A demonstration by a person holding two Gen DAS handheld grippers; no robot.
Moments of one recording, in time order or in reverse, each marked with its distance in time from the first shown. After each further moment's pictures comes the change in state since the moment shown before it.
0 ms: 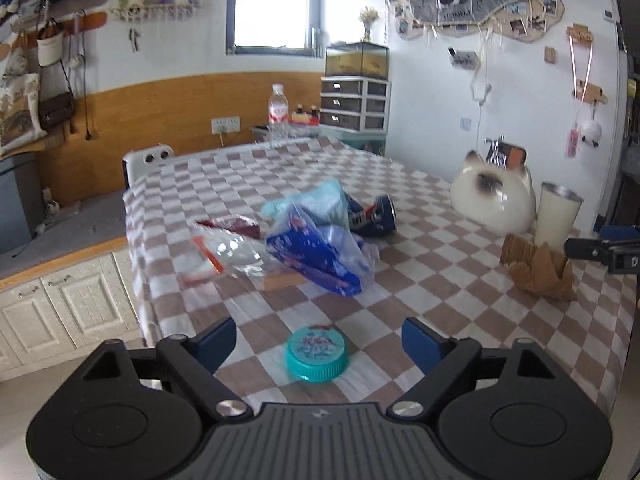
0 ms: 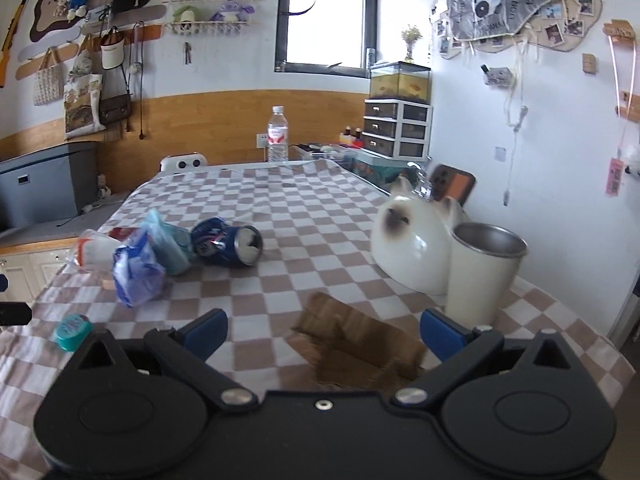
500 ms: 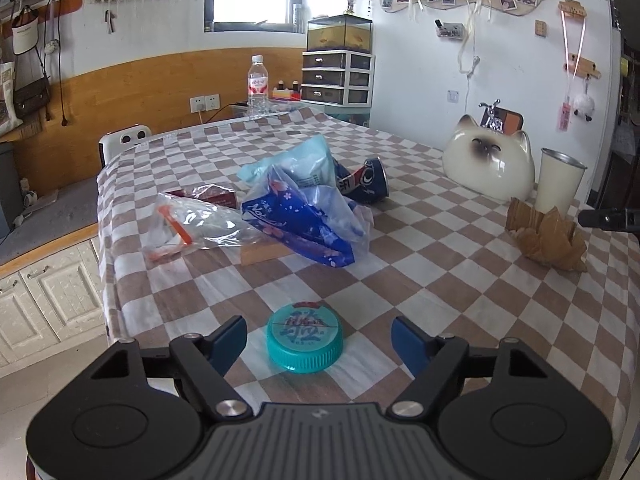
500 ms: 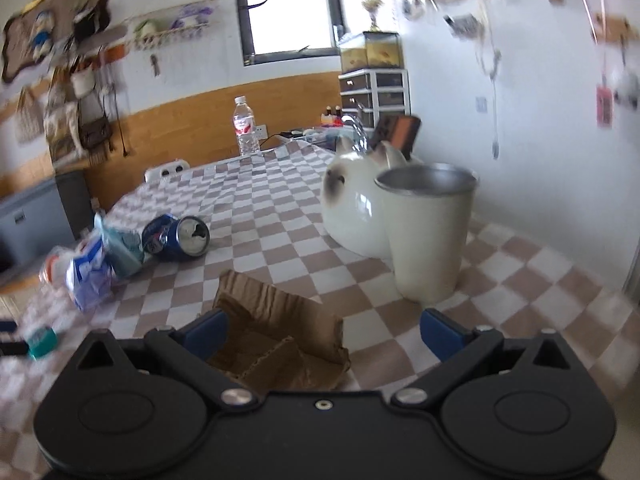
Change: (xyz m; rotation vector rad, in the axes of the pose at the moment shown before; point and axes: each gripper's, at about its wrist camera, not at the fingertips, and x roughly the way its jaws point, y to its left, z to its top) left arm 0.040 -0.001 -0.011 0.029 0.059 -0.046; right arm 0.039 -0.088 -0.025 0.187 0.041 0.065
